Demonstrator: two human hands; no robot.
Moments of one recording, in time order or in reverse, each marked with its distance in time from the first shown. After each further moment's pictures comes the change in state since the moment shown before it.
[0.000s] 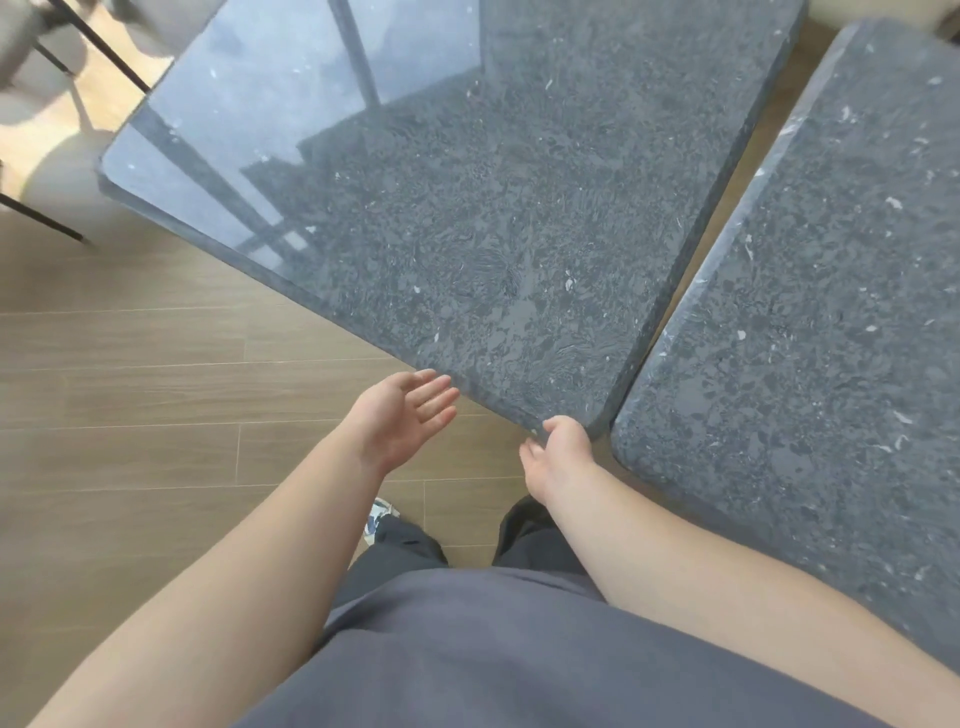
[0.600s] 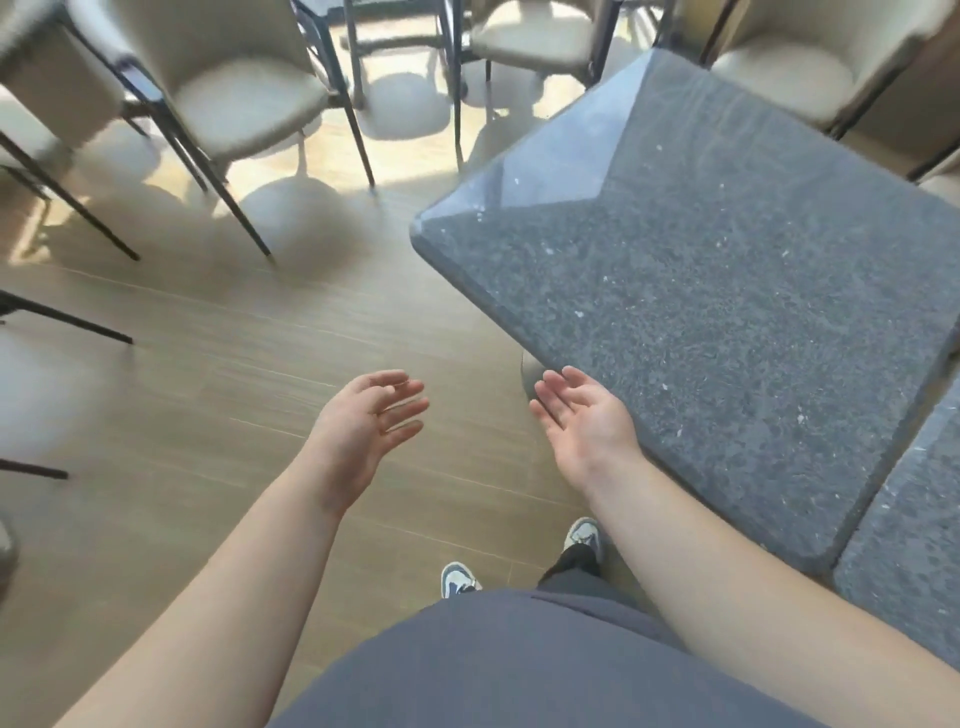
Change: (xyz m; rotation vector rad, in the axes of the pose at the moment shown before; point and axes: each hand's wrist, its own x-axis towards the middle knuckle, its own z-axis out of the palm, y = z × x) left_hand -0.148 0.186 -0.310 -0.003 0.109 0.529; right_hand -0.189 0.208 0.227 -0.247 -0.555 -0.300
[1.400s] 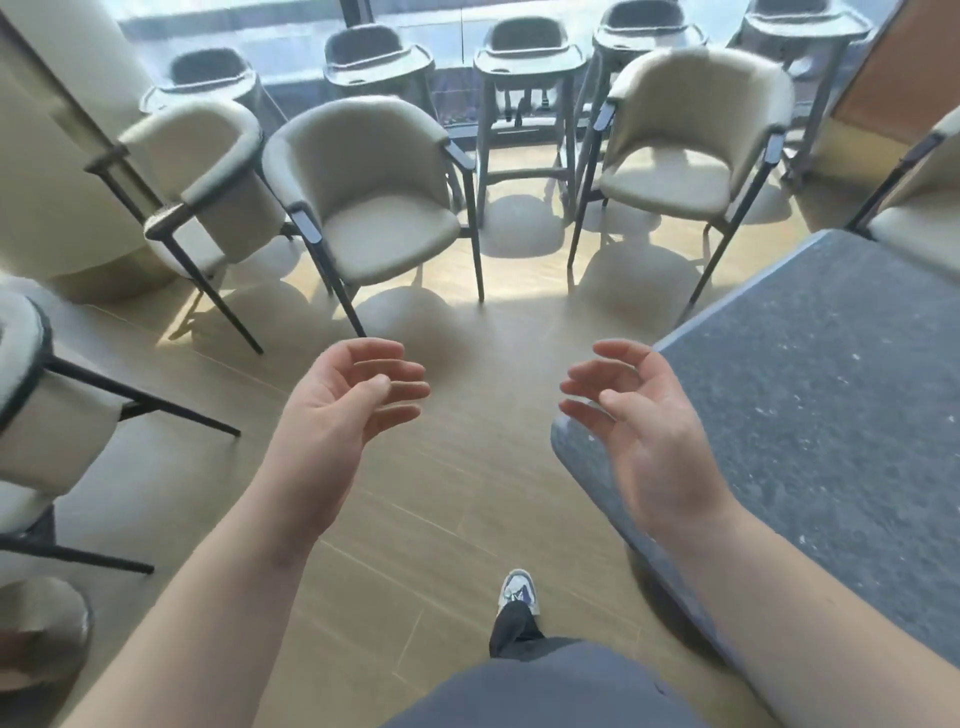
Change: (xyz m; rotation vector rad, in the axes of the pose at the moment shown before) left_hand 0.138 0.294 -0.076 0.116 0.033 0.553; right_hand 0.085 -0.057 0.331 -0.340 -0.677 -0.375
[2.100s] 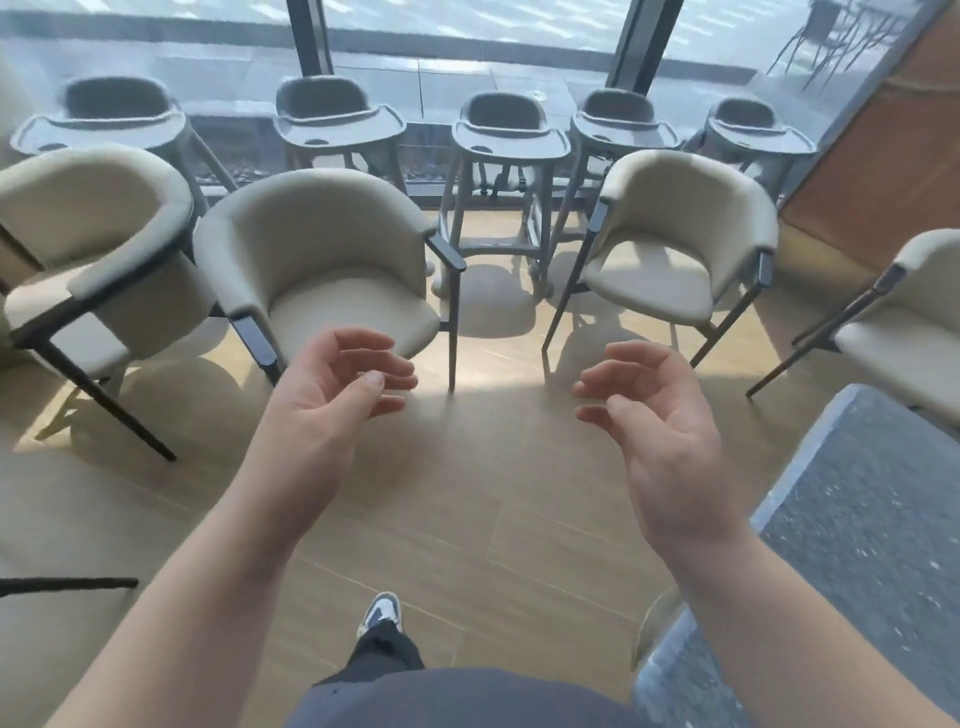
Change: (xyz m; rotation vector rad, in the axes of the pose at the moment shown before) left_hand 0.385 0.057 -0.088 0.005 -0.107 0.188; right_hand 0.340 -0.007 0.158 -0.346 0.126 -0.269
